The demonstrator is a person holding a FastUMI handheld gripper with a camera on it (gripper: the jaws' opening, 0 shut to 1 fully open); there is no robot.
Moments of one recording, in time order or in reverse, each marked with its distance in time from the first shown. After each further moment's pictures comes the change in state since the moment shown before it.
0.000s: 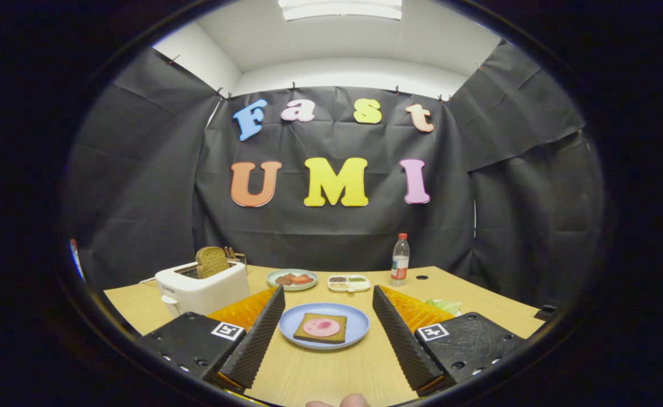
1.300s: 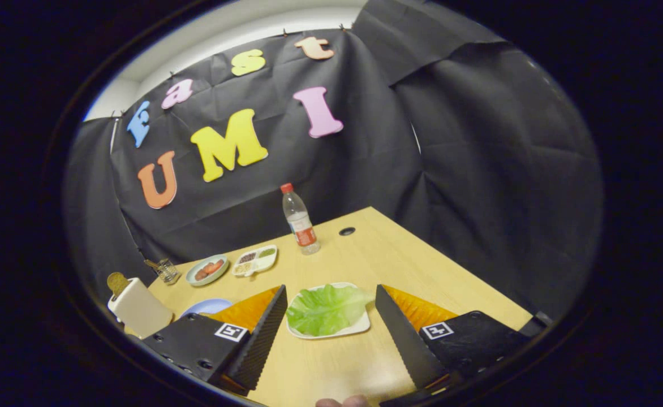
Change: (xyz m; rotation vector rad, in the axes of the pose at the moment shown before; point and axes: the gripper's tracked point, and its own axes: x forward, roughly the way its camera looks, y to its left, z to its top) arm 0.146 -0.314 -0.084 0.400 0.399 -0.159
